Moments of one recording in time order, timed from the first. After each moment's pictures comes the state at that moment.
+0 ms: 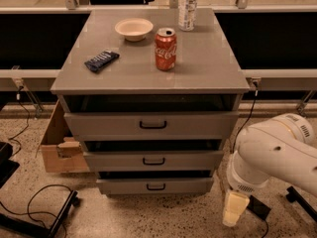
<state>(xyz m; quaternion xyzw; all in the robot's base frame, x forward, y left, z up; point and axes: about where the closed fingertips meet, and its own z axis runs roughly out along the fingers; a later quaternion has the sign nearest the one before) 0.402 -0.213 0.658 -0.59 0.81 -0.04 0.06</state>
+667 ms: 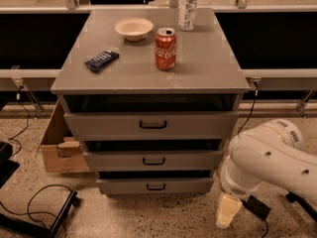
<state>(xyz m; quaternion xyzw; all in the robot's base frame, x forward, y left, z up) 0.404 -0.197 0.640 -0.58 0.81 -0.03 0.07</state>
